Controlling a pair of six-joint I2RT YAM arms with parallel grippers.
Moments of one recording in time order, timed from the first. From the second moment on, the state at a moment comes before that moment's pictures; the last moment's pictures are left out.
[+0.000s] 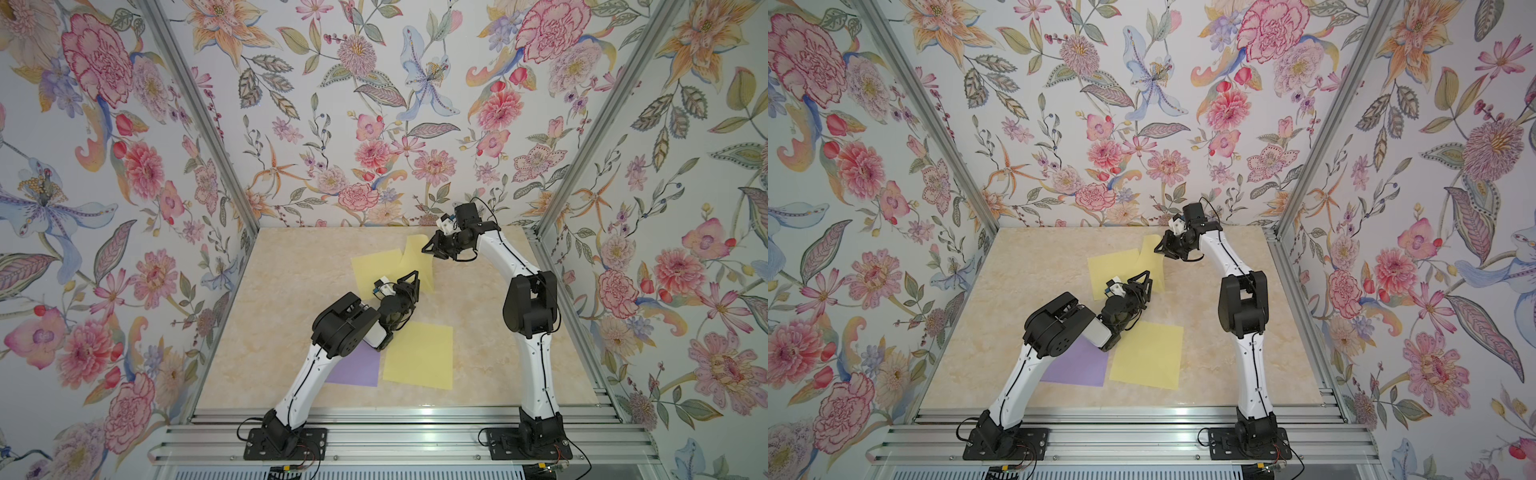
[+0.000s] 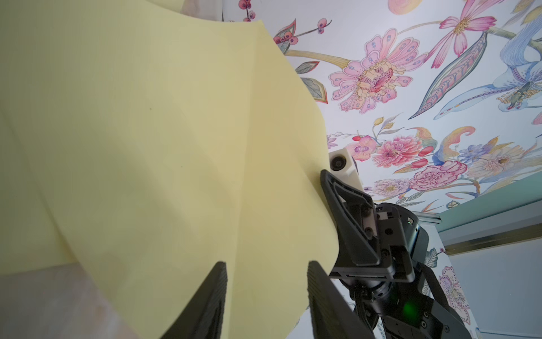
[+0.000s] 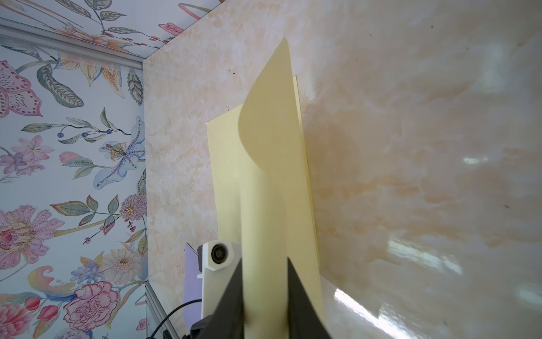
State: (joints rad) left arm -0.71 2.44 1.15 1.39 -0.19 -1.76; right arm 0.26 2.35 2.16 -0.77 -0.62 0.47
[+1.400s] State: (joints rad) left arm -0.78 2.31 1.09 1.28 -0.15 -1.79; right arm 0.26 2.35 2.25 -0.80 -0.62 0.47
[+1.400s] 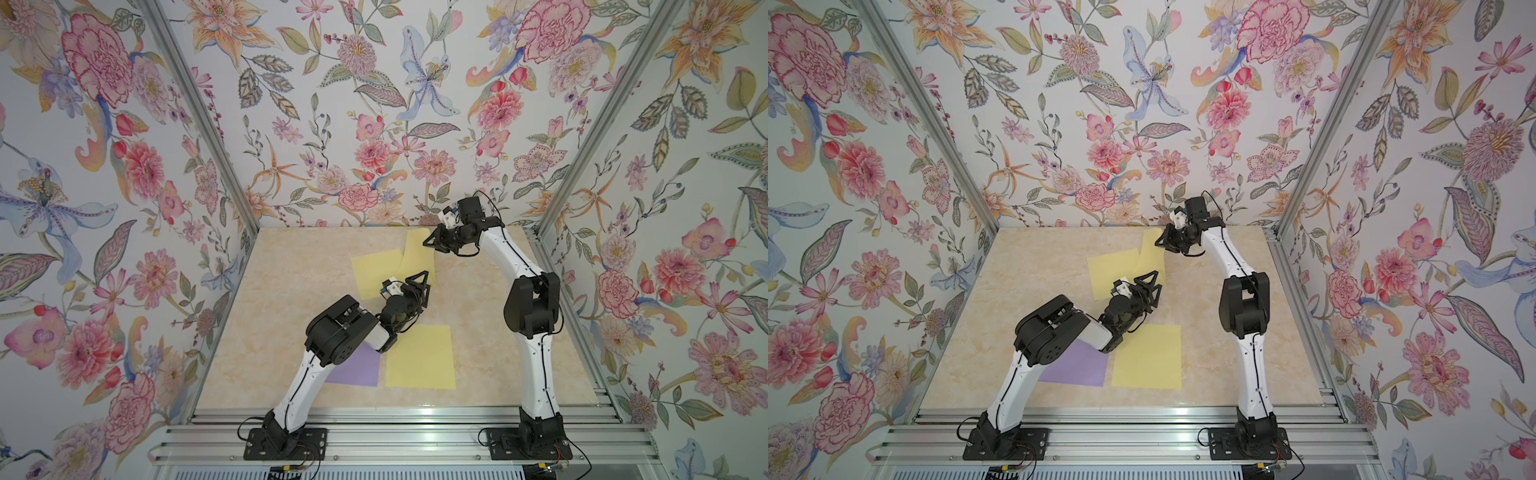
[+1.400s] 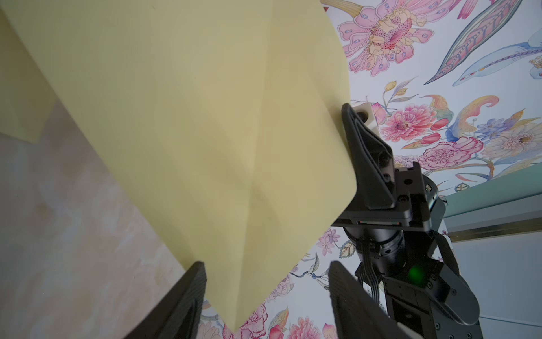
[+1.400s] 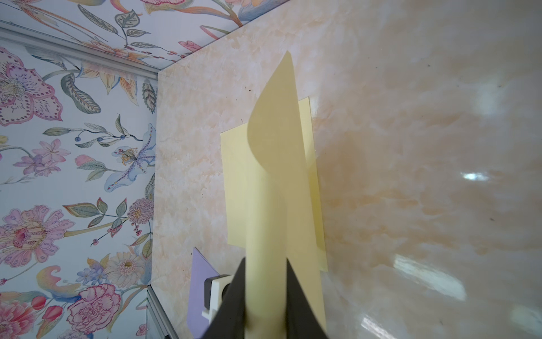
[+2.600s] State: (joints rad) left arm -0.78 2.31 1.17 1.42 -0.30 -1.87; right arm 0.31 2.34 2.42 -0.90 -0.60 0.49
